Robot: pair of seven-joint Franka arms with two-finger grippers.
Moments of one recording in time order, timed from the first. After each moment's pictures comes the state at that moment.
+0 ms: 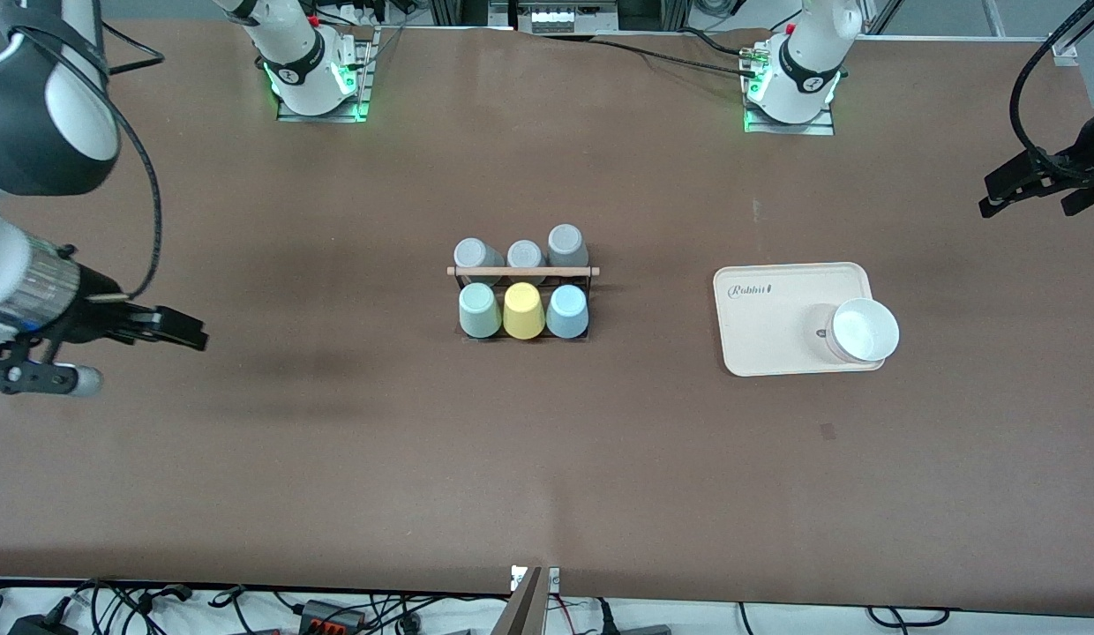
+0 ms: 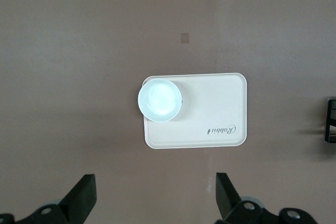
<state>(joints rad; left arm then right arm) 0.06 -0.03 -0.02 -1.59 0.01 1.55 0.01 0.01 0.43 0.07 -1.18 0.00 1.63 0.11</state>
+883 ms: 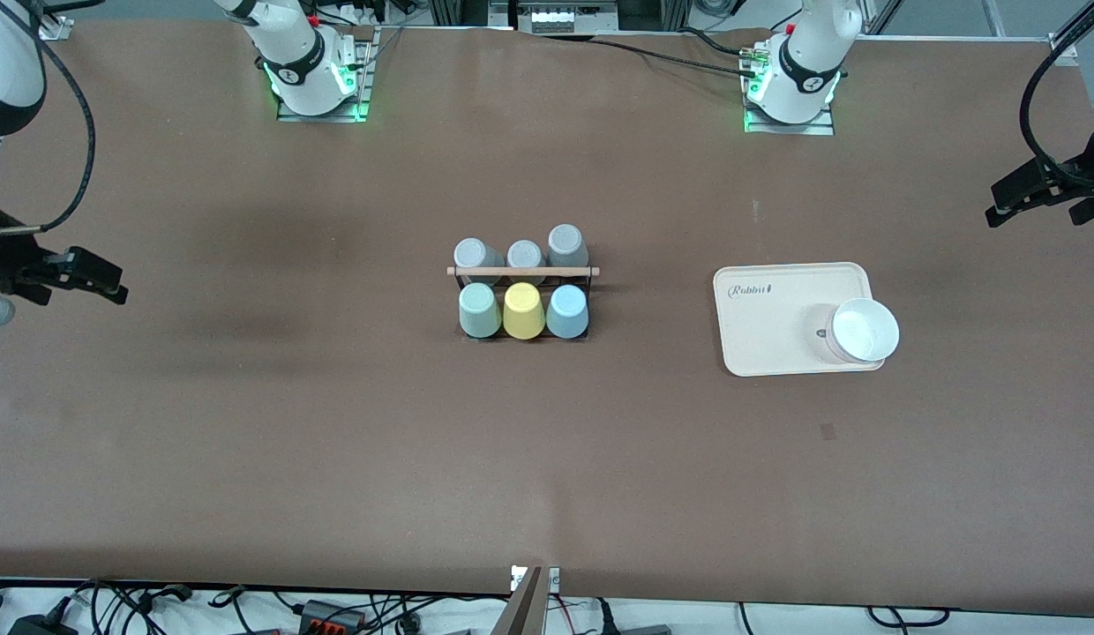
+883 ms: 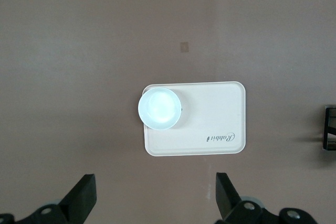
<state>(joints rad) 0.06 0.02 -0.02 -1.52 0.01 1.55 0.01 -0.02 0.14 -0.03 -1.58 -0.01 1.79 -0.07</state>
